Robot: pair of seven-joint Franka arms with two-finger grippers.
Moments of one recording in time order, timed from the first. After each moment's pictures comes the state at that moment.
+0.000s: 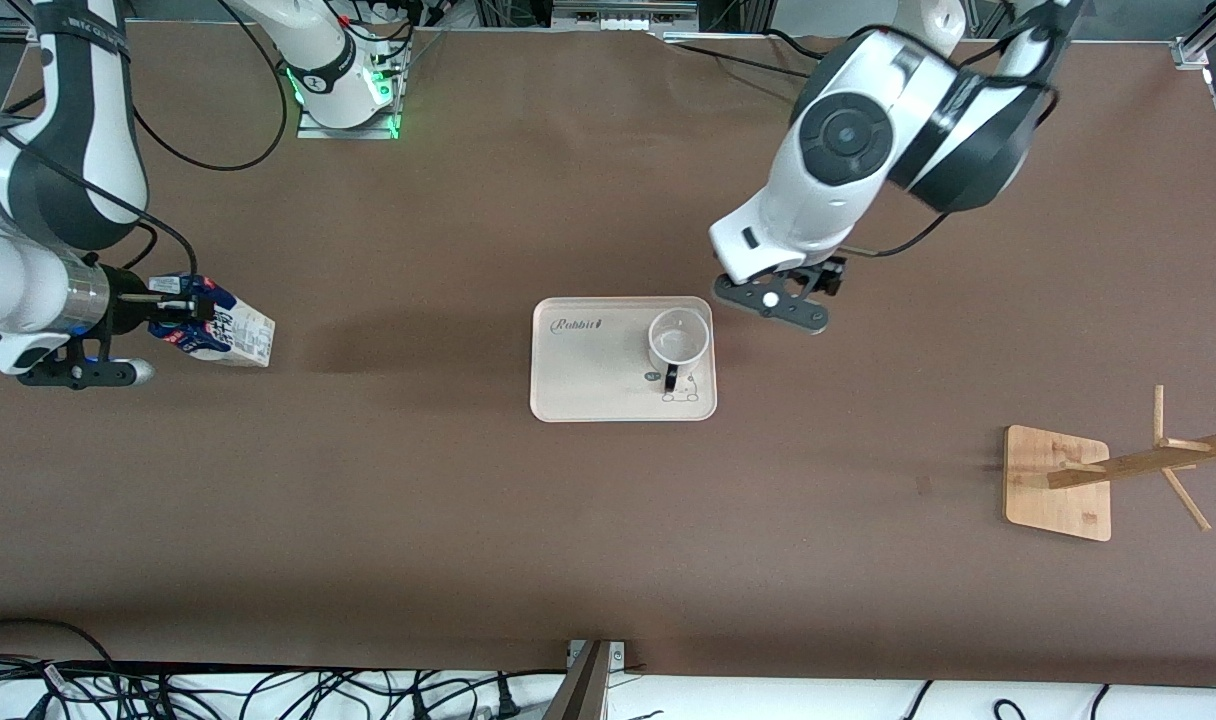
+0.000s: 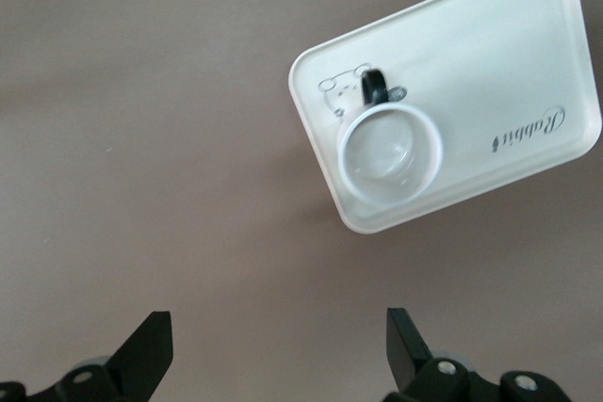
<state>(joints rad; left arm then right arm) -0.27 0.33 -0.32 -1.61 0.05 1.78 -0.27 0.37 0.29 -0.44 -1.67 0.12 1.67 -0.09</state>
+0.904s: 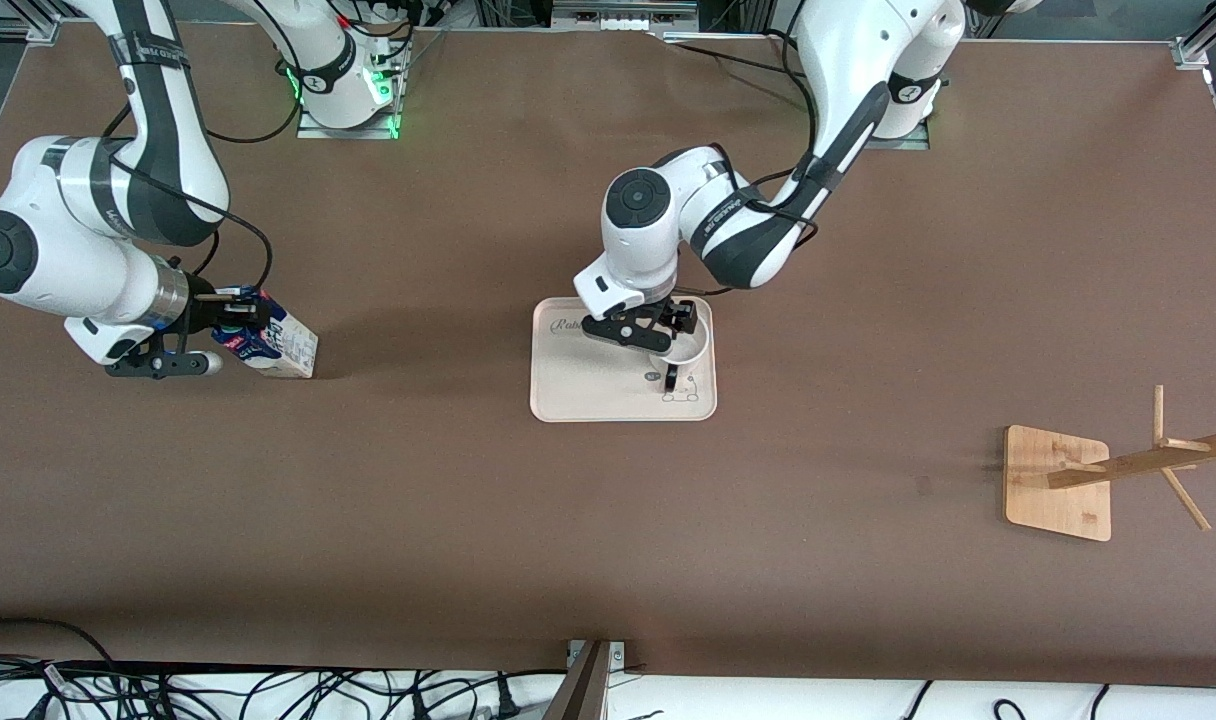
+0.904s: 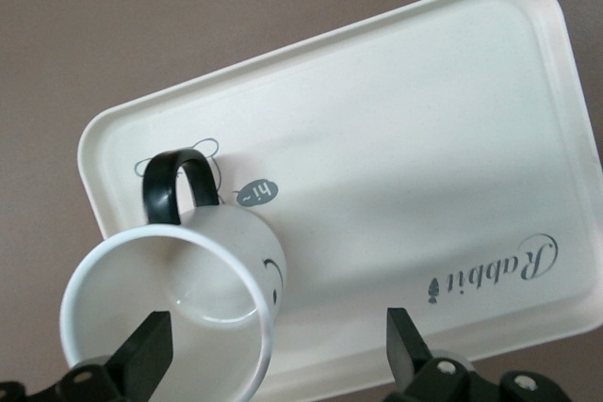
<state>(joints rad) -0.49 0.66 -0.32 -1.61 0.32 2.20 -0.68 0.38 0.22 -0.38 -1.98 0.12 2.00 -0.09</state>
